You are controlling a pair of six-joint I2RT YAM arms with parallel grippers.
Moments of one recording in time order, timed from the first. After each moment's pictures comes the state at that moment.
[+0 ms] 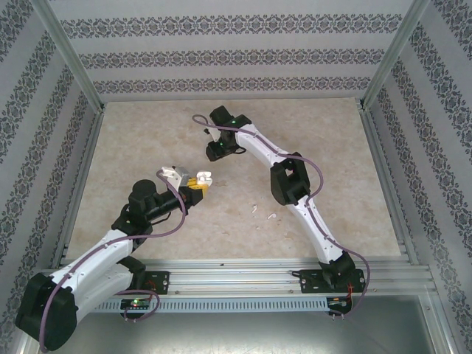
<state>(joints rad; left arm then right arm) -0.41 0.87 0.35 0.32 0.48 -0.16 0.58 2.66 2.49 -1.00 -0.20 0.06</state>
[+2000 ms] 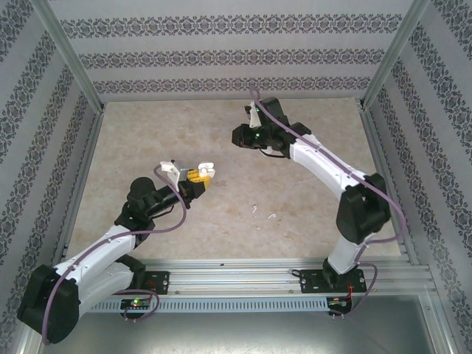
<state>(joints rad) -0.41 0.94 0.38 0.54 0.50 -0.19 0.51 1.71 1.47 -0.45 -0.35 0.58</state>
